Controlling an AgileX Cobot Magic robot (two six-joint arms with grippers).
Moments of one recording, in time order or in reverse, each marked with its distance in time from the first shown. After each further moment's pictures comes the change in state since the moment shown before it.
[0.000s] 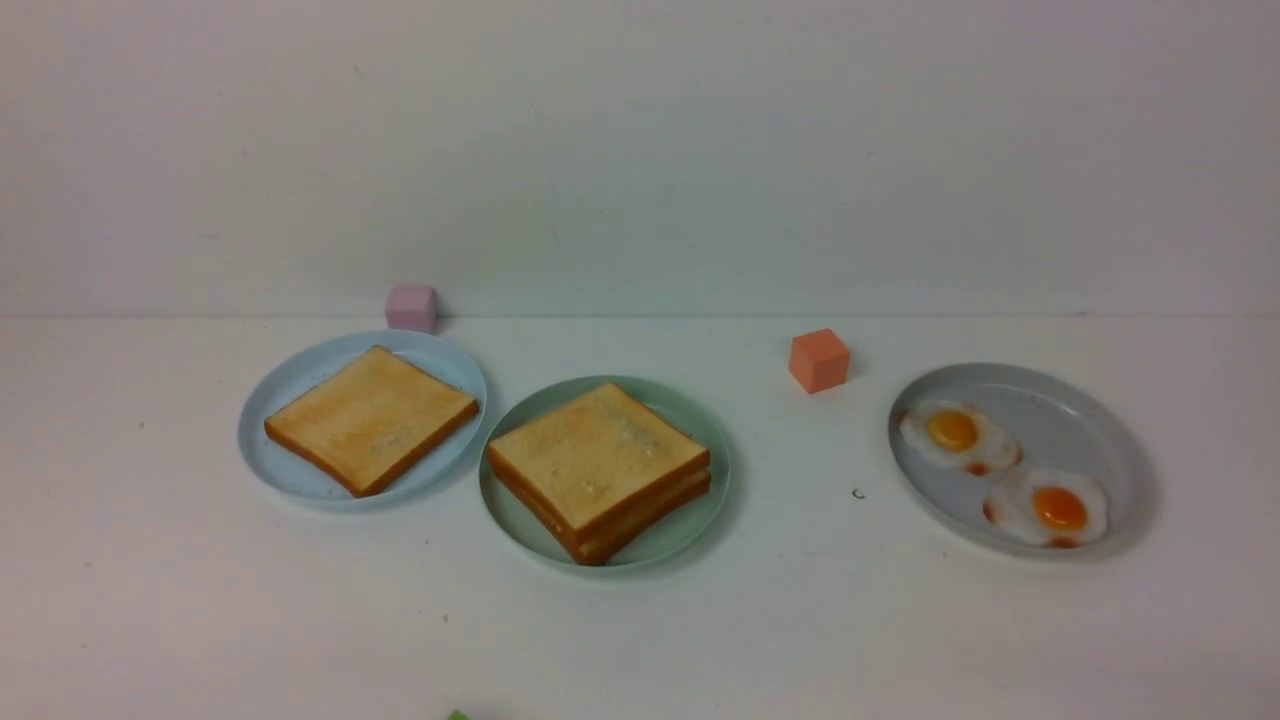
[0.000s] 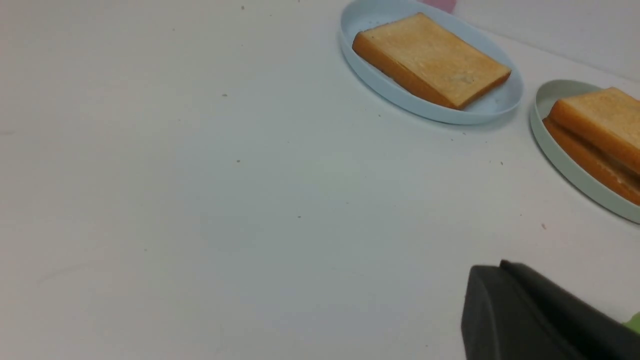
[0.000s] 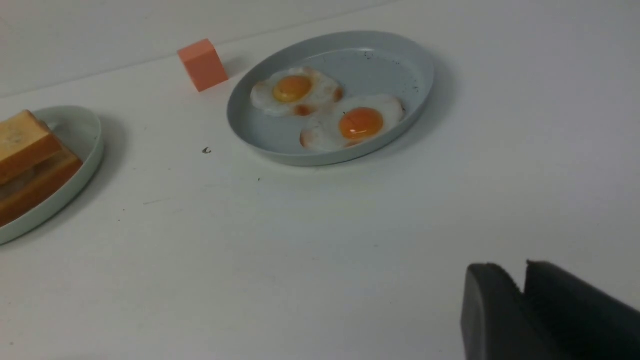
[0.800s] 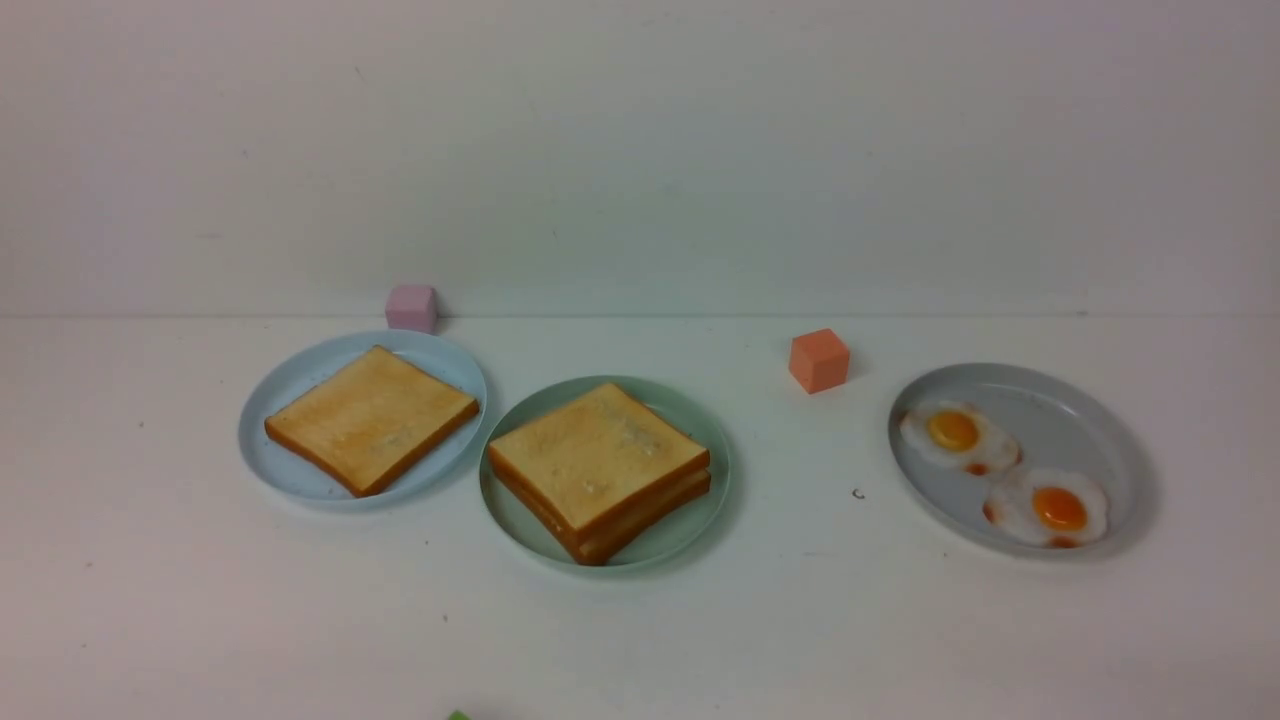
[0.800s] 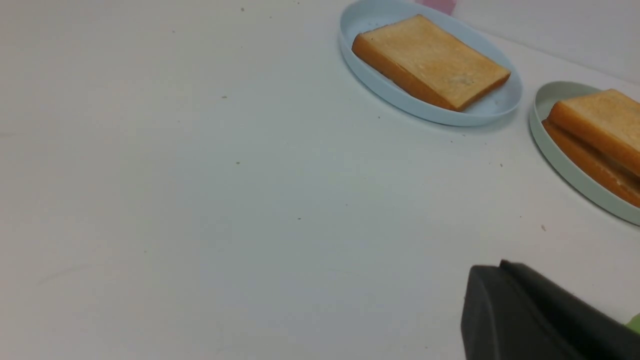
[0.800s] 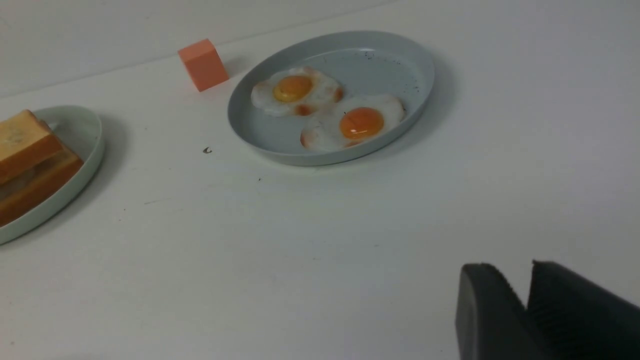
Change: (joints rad) right arm 0.000 0.000 0.000 0.000 0.000 0.000; left arm 0.000 0.000 0.001 0.000 -0.003 0.000
